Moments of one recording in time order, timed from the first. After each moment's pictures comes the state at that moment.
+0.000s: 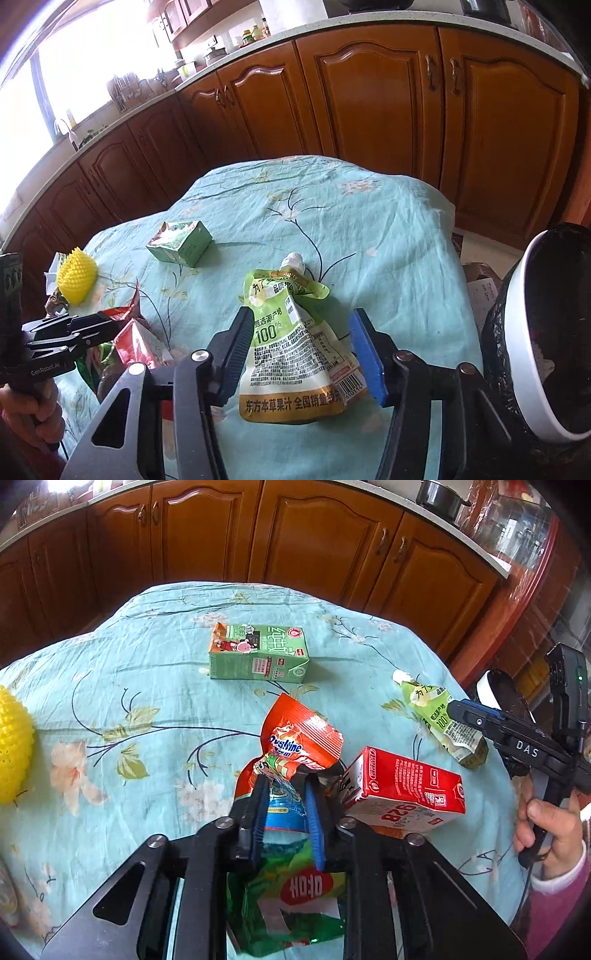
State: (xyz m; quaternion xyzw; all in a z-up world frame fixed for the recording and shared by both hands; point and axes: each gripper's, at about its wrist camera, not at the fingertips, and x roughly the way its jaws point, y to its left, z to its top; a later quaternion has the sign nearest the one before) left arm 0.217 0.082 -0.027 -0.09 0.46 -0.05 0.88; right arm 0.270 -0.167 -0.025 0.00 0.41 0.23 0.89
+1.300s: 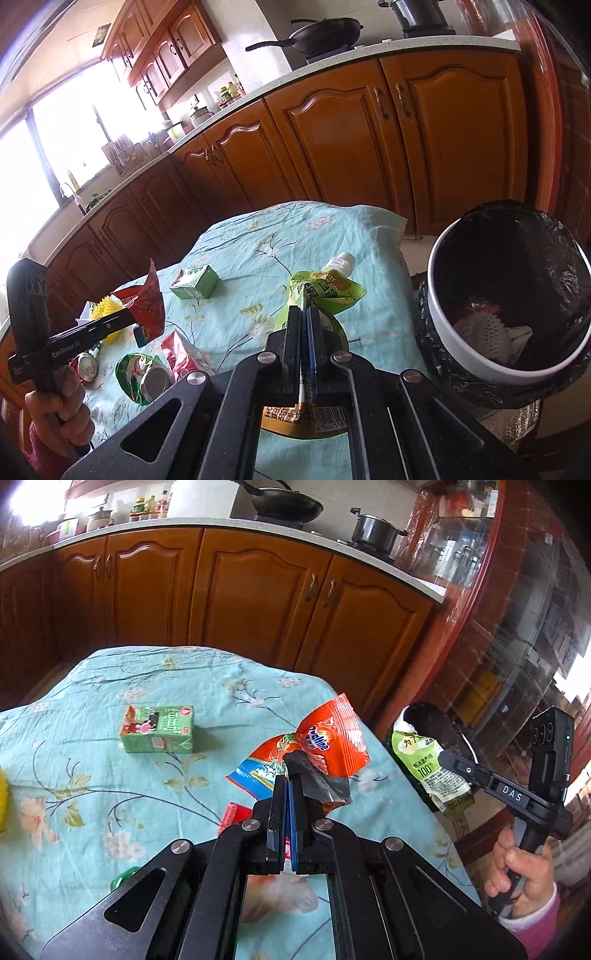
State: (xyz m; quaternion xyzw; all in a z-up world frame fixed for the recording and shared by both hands) left arm 0.202 0.012 0.042 -0.09 0.36 -0.14 0.92; right arm 0.210 -0.251 0.014 0.11 0.34 0.21 0.91
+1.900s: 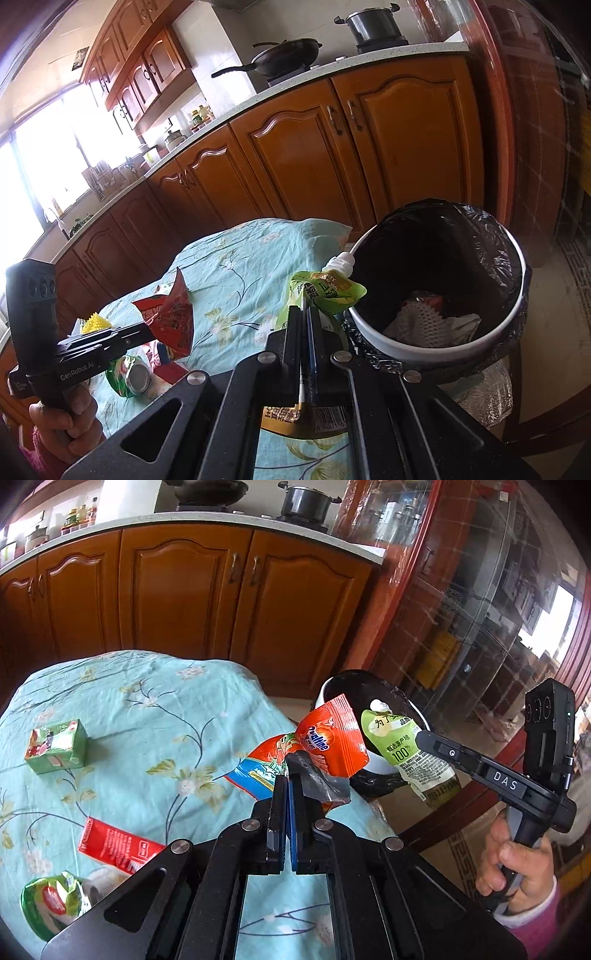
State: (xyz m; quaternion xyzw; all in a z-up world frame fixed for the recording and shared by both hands) left arm 0.208 -0.092 0.045 -0.04 0.37 -0.23 0.90; right arm 0.182 -0.319 0.021 0.13 0.32 0.15 0.93
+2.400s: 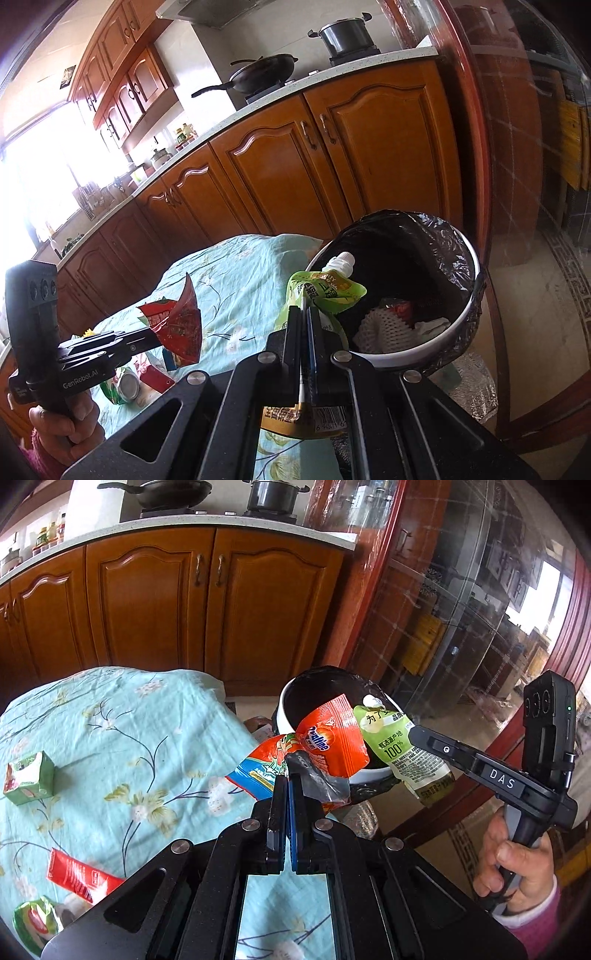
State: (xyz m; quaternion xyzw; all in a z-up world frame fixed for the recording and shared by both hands) left arm 0.220 -0.149 0.054 -0.01 0.37 -0.26 0.89; right arm 0.177 -0.364 0.024 0.15 0.30 0.13 0.93
